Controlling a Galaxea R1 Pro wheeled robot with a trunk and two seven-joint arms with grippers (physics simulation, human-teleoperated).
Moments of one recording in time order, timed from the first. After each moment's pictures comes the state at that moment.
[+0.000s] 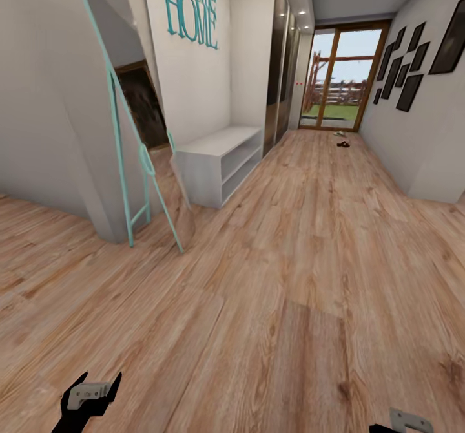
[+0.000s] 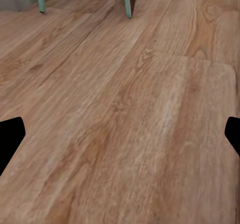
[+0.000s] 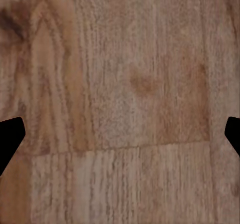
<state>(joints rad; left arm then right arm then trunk) -0.31 0.34 -0.56 -0.36 0.73 -0.73 -0.15 -0.52 -0.21 -0.57 0.05 0.36 -0.16 -0.29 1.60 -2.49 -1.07</state>
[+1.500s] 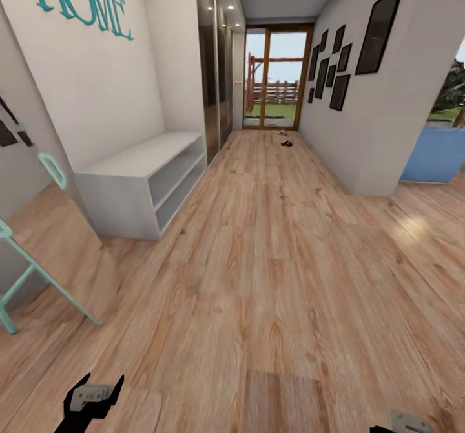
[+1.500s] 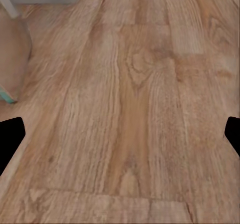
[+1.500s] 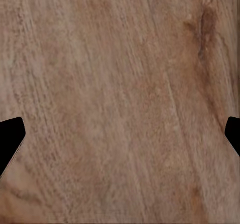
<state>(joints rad) -0.31 0.34 -0.60 -0.36 0.73 -0.73 -0.15 -0.51 -0.21 -0.57 0.05 0.36 -0.16 -0.29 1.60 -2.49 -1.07</state>
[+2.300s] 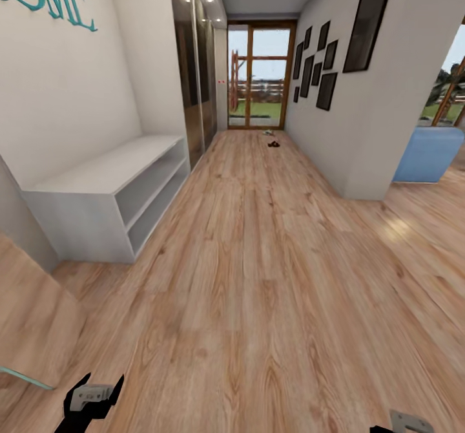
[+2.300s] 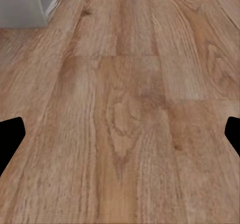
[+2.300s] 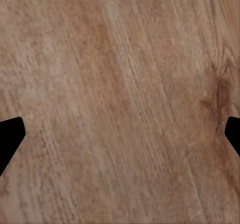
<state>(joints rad) -0.31 0.34 -0.60 -0.36 0.73 -0.73 -0.15 -0.51 -0.21 -0.57 0.05 0.36 -0.16 -0.29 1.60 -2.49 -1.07</state>
